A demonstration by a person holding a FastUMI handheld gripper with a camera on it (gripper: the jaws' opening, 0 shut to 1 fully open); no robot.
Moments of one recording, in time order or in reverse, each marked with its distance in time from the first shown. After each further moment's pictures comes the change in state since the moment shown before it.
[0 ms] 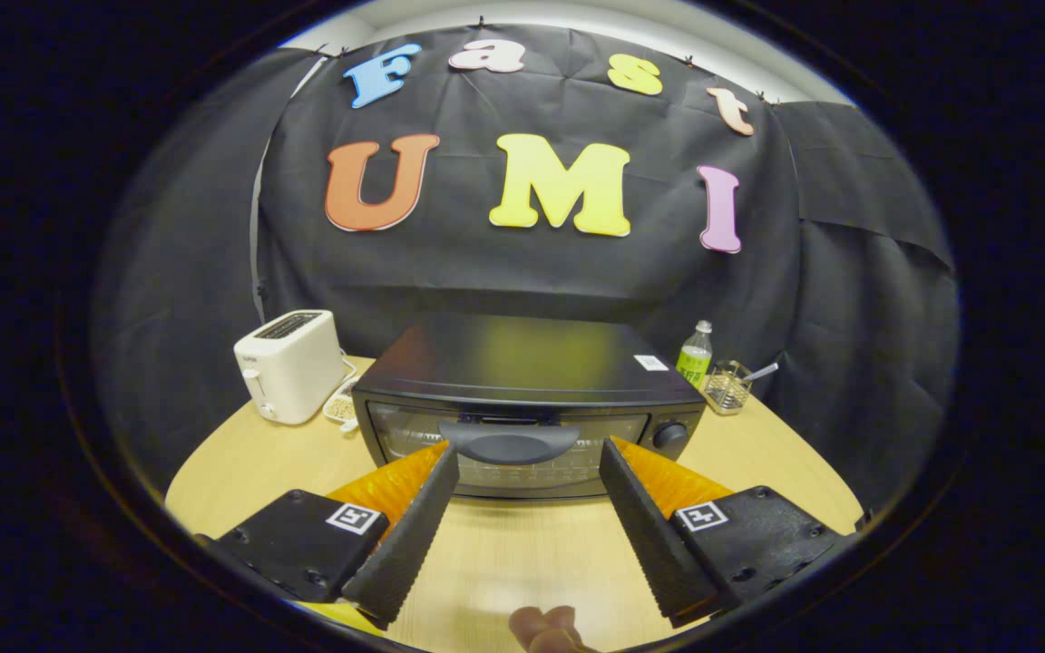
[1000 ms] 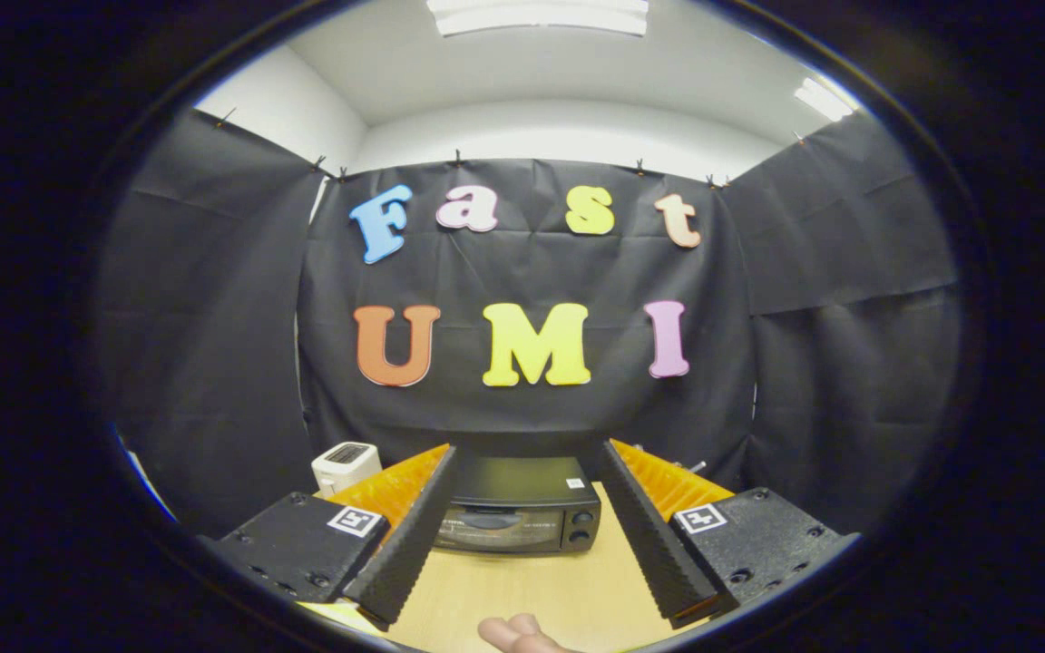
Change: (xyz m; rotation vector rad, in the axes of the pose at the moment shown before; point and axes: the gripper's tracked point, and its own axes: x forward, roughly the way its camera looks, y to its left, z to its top) arm -0.236 -0.073 0.104 0.128 -0.367 0.032
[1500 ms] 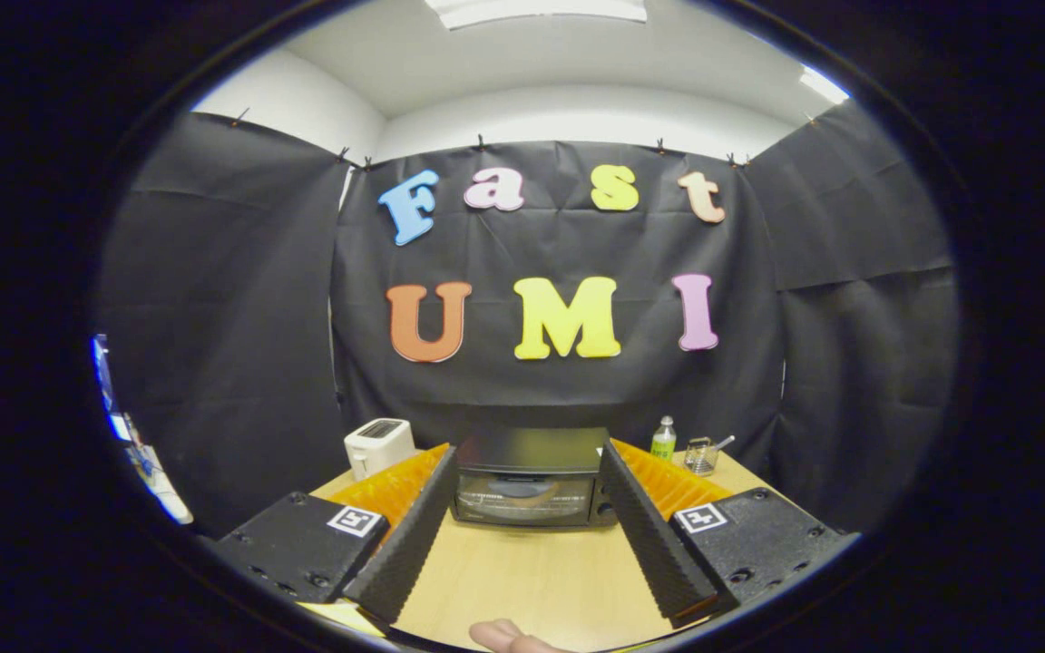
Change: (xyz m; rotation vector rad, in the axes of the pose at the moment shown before) arm -0.018 0.024 -0.030 -0.034 0.054 0.128
